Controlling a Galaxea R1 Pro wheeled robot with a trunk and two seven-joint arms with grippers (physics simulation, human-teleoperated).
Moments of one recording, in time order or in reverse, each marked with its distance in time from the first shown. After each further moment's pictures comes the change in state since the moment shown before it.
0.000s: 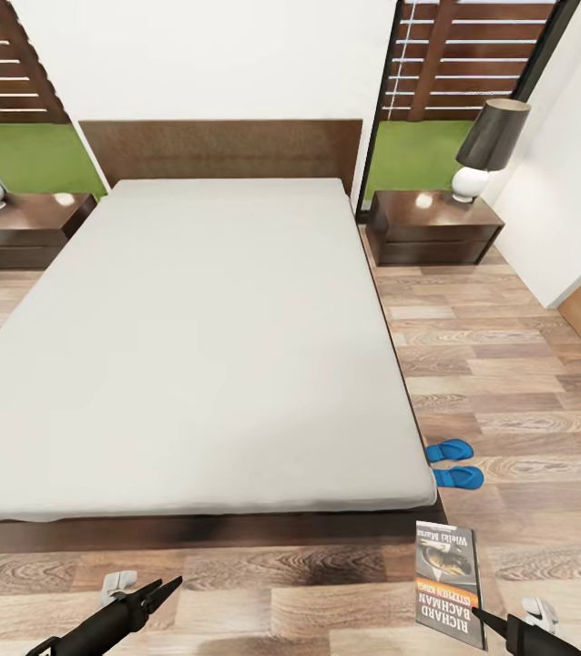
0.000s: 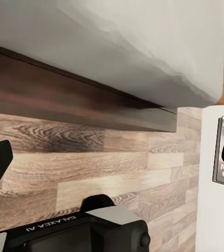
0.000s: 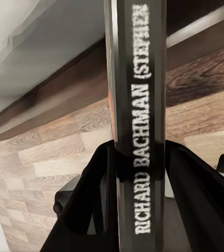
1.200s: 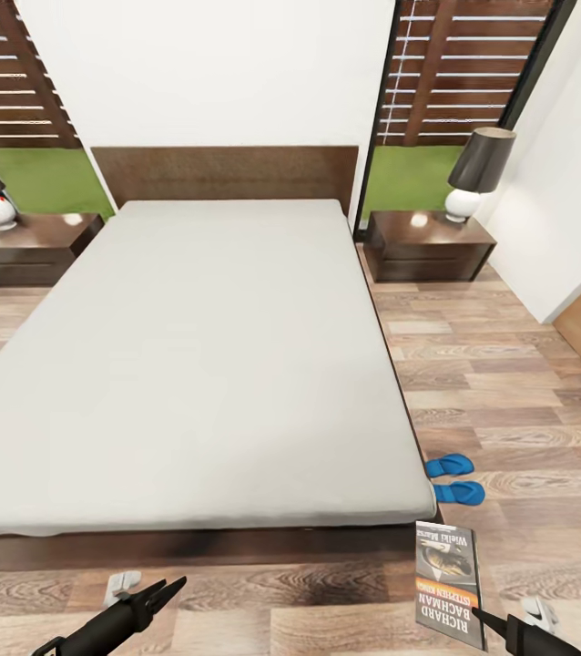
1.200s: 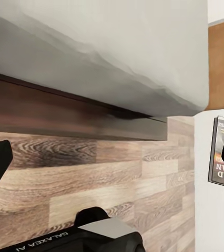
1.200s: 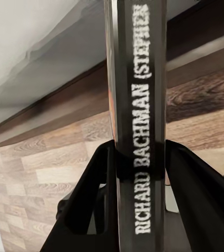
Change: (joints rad) left arm 0.000 -0.013 -0.001 0.000 0.000 0.000 -0.001; right arm 0.000 0.001 0.002 0.000 0.000 -0.001 -0.002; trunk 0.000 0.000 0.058
